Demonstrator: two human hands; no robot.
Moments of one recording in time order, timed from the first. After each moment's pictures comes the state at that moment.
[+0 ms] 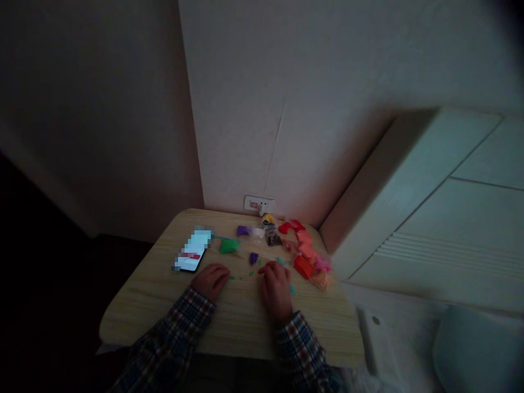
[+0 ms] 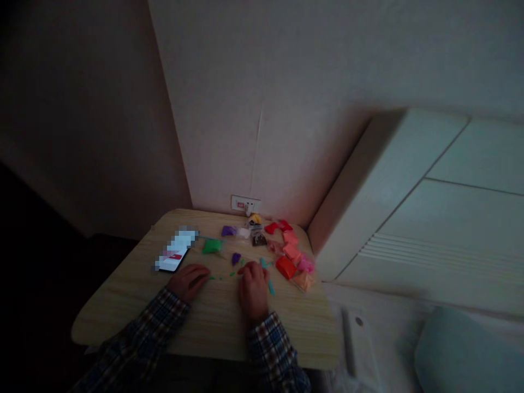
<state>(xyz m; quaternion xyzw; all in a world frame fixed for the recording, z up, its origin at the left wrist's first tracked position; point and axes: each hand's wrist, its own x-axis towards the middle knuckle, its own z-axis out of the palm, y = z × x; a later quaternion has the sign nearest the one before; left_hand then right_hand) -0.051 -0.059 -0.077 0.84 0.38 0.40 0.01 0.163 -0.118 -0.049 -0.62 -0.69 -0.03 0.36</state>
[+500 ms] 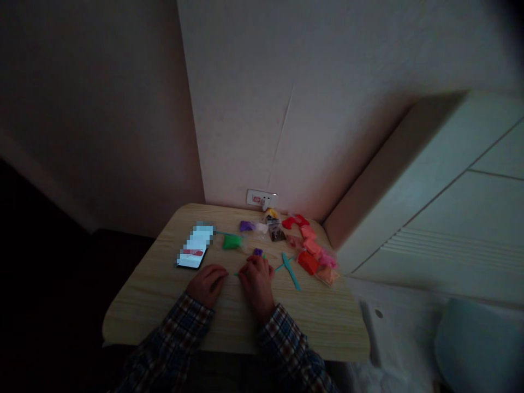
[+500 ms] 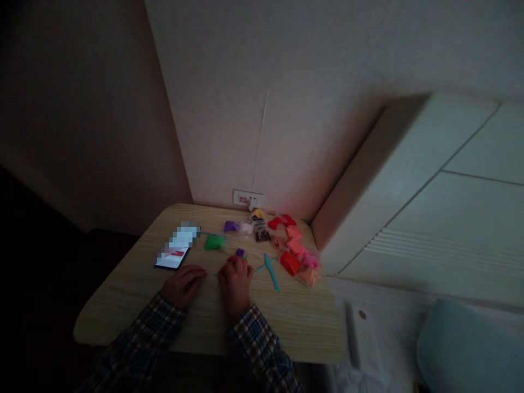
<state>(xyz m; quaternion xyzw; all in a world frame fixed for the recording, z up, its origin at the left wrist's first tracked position) -0.068 -0.073 -0.074 0.83 0.39 0.40 0.05 0.106 -0.105 -0.049 -0.65 -0.67 0.10 0.35</state>
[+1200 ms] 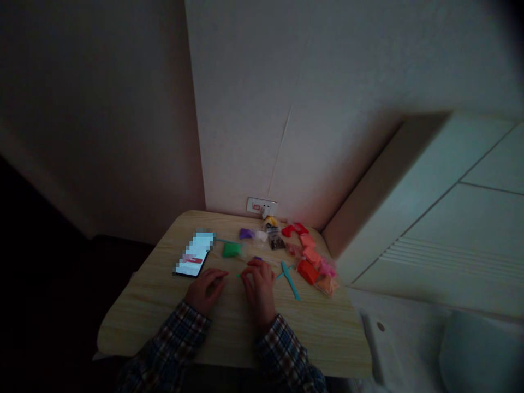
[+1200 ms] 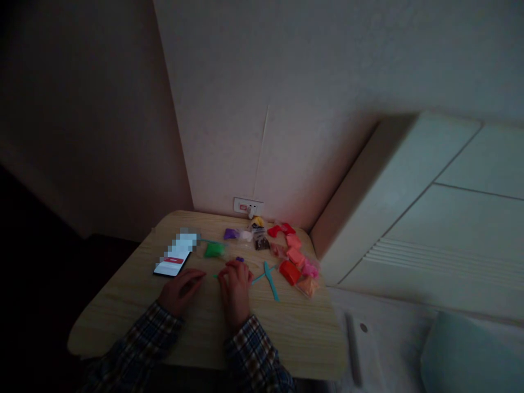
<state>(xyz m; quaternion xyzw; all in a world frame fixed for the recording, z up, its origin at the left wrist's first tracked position) -0.063 -0.073 -0.052 0.78 0.43 0.41 0.19 0.108 -0.105 -0.031 -0.57 -0.60 0.20 0.52</state>
